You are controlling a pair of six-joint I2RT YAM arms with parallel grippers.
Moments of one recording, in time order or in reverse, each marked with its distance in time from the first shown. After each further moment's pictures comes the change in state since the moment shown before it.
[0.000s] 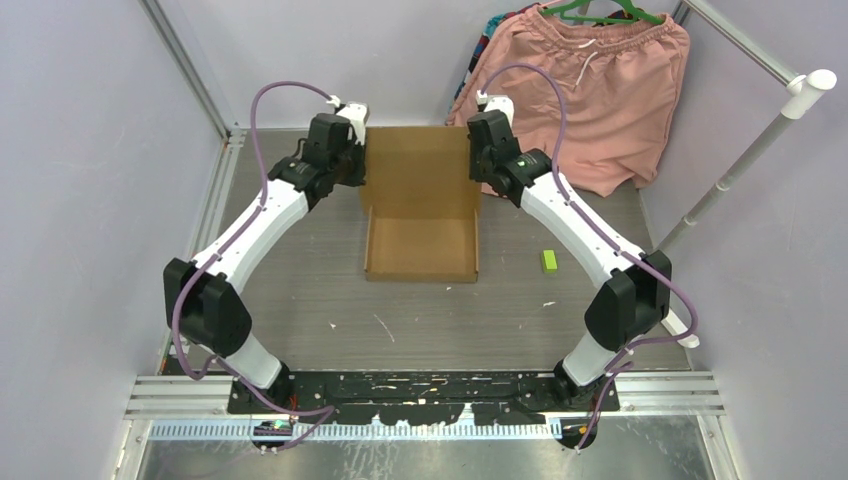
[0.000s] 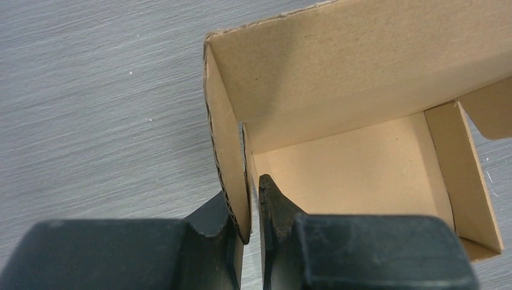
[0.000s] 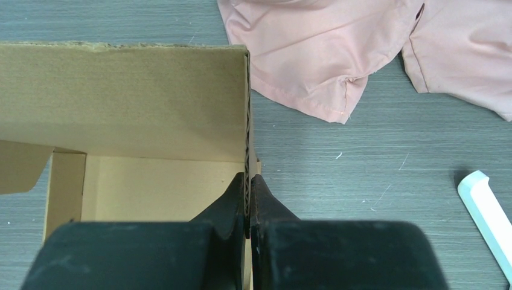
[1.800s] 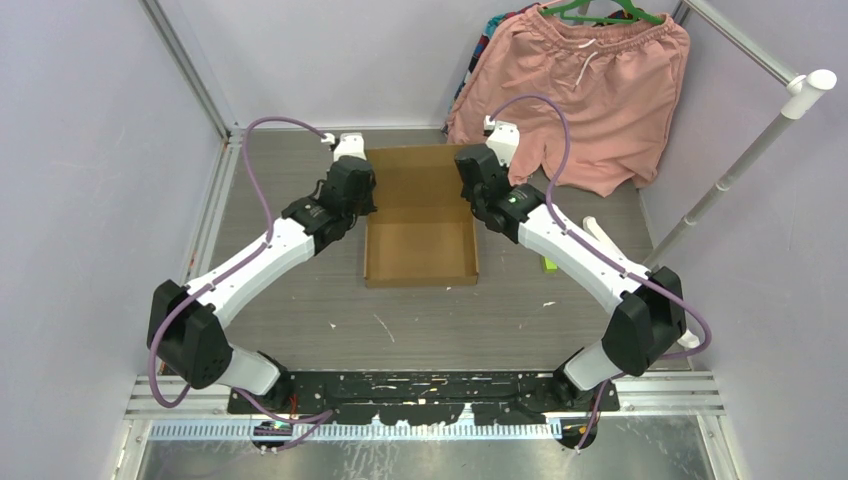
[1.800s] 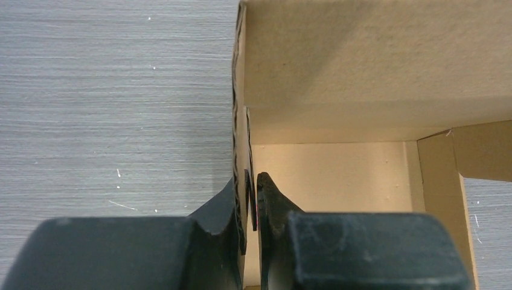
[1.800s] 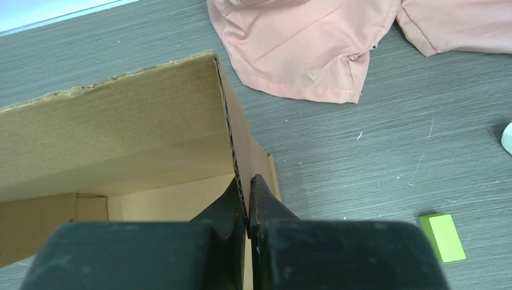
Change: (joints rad) left arm -0.183 -0.166 -0.286 0.141 -0.372 -0.294; right arm 0.127 -0.129 -0.261 0.182 0.241 0.240
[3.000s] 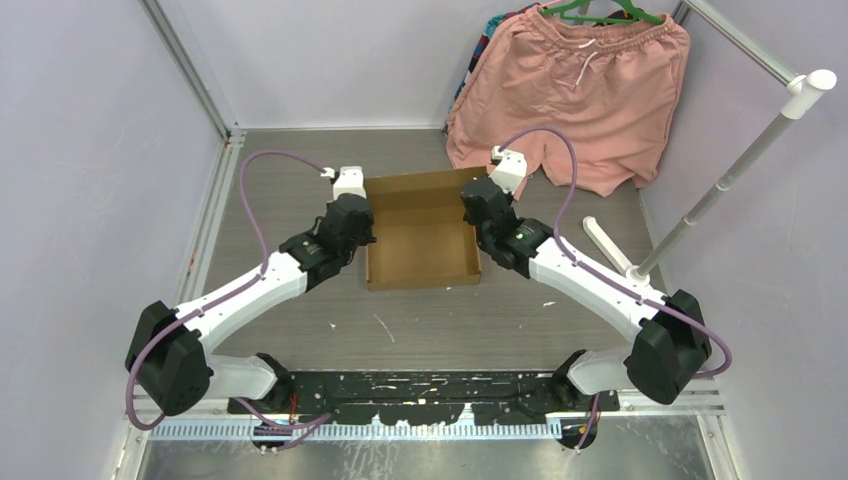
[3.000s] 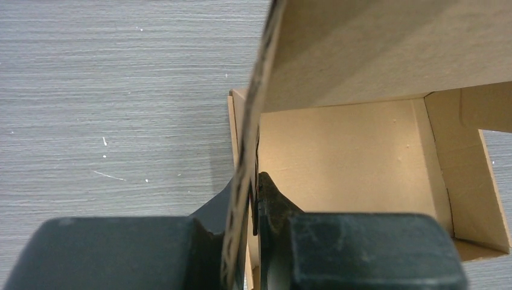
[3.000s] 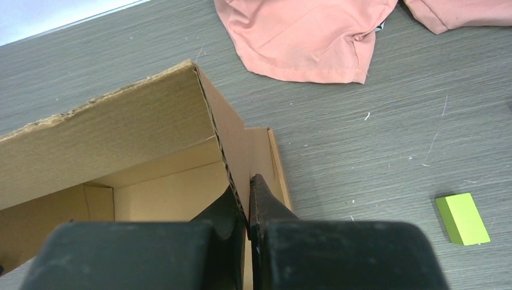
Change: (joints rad) left arm -0.080 -0.146 -0.274 0.138 -0.048 -0.021; right arm 0.063 -0.157 -0.261 0.165 0.052 0.055
